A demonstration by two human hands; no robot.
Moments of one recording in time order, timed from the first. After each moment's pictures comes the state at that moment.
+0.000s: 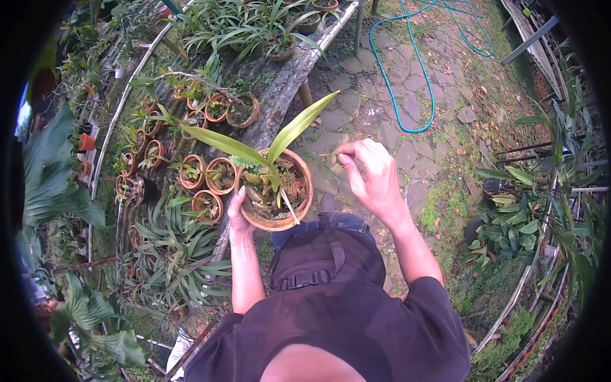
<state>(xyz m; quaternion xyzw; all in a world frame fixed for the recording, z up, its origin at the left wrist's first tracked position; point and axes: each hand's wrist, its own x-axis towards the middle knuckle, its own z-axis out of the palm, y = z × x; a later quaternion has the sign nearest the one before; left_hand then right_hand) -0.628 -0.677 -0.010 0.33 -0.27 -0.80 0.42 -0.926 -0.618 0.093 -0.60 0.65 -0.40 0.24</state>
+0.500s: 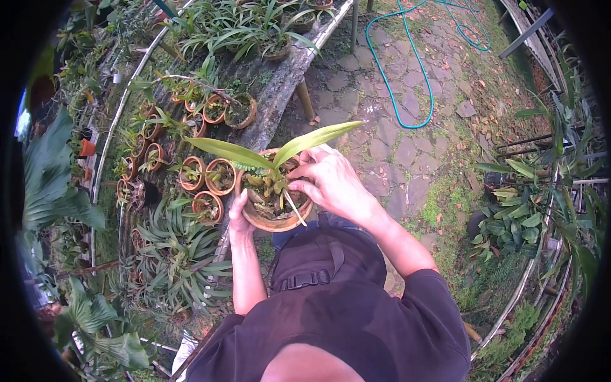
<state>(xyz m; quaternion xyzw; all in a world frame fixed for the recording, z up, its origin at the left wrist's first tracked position) -0.633 -0.674 -0.007 0.32 -0.31 -0.79 0.42 -0.886 -0.635 0.094 -0.71 0.57 -0.32 0.25</state>
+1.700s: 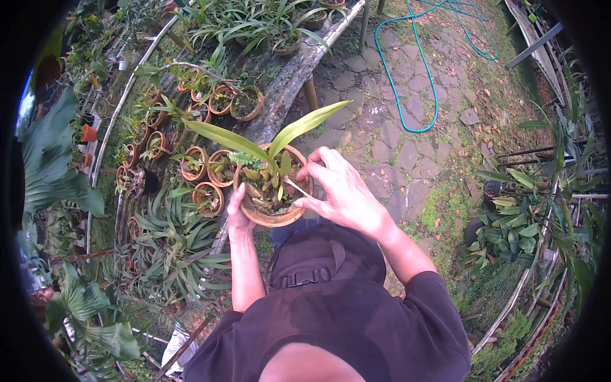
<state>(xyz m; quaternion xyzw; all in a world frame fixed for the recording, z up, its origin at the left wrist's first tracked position) -0.621 -0.667 -0.005 0.34 -0.29 -0.78 0.44 -0.875 -0.618 0.113 -0.71 0.55 -0.35 0.26</state>
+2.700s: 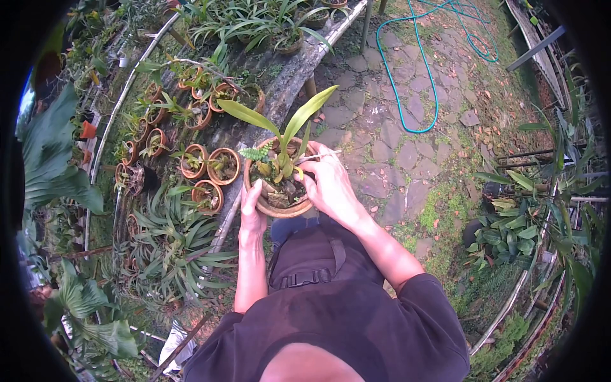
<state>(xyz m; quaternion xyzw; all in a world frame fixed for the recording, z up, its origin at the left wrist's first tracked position) -0.653 -0.657 0.015 0.40 -0.36 -0.71 0.46 -0.848 -0.632 0.050 -0.64 0.62 -0.37 0.25</state>
